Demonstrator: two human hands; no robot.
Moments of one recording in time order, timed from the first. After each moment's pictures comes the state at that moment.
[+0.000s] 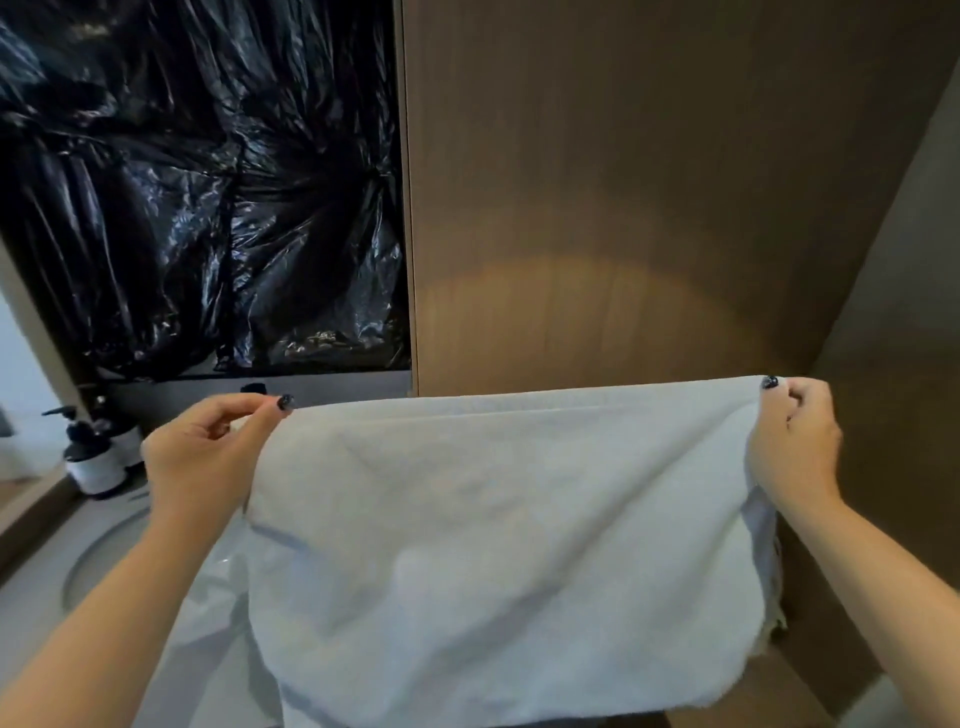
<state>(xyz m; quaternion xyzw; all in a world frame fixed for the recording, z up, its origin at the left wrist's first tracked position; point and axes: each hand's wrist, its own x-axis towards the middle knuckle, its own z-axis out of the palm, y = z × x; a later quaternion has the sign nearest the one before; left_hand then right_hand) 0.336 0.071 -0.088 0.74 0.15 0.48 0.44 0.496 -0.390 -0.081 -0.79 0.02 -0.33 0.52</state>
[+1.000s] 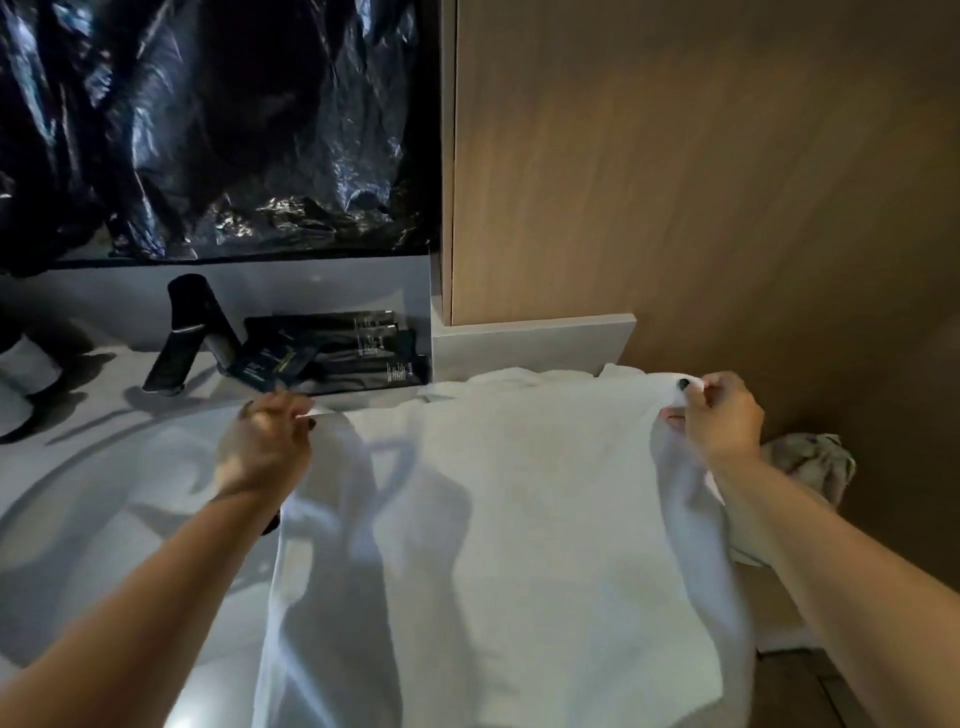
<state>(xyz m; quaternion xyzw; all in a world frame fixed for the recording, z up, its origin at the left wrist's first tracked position) 0.510 0.181 -0.263 0.93 0.27 0.13 0.20 0.658 -0.246 -0.244 -0.90 0.14 -0.09 0.40</state>
